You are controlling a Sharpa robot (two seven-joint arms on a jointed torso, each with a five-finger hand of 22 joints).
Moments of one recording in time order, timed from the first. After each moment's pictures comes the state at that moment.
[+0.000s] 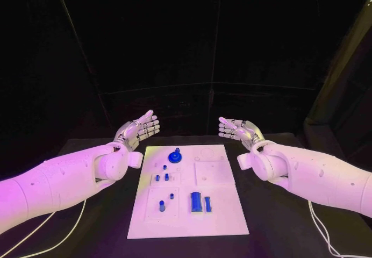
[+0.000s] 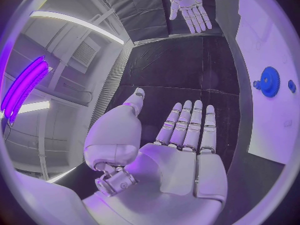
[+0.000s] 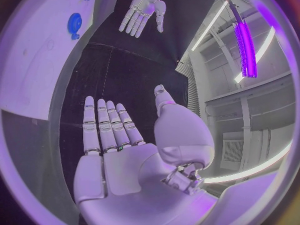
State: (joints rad) left arm 1.16 -0.67 -0.14 1.14 0.16 -0.16 0.46; left_hand 0.80 0.00 0.13 0.00 0.01 0.63 0.12 0.02 0.01 0.65 0.12 0.06 0.01 0.56 0.11 0.18 0.01 0.14 0.44 0.19 0.05 0.18; right arm 1.08 -0.67 -0.04 1.18 -0.17 -0.37 0.39; right_hand 0.89 0.01 -0.02 0.01 0.13 0.62 0.13 0.01 0.01 0.68 0.11 0.01 0.09 0.70 0.07 0.02 0.04 0.14 0.66 0.16 0.10 0.11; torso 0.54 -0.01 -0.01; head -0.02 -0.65
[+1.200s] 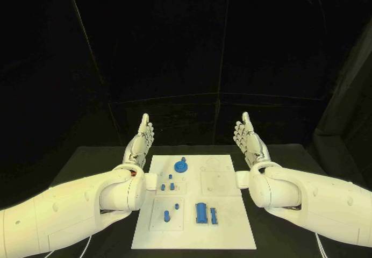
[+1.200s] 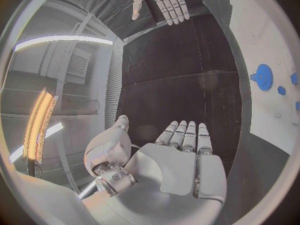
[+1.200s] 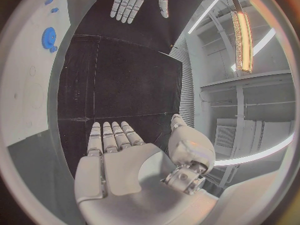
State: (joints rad) left arm 1.05 -0.78 0.00 1.57 0.02 -0.75 0.49; left_hand 0.18 0.00 0.01 0.00 0.00 0.14 0.00 0.00 0.00 0.15 0.00 0.01 0.00 0.13 0.00 0.01 0.00 0.02 0.10 0.00 0.00 0.00; right arm 1.05 -0.78 0.00 1.57 0.00 -0.76 0.50; right_hand 0.20 0.00 -0.01 0.00 0.01 0.14 0.00 0.00 0.00 0.16 0.00 0.00 0.00 0.16 0.00 0.00 0.00 0.02 0.15 0.00 0.01 0.00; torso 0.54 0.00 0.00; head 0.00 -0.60
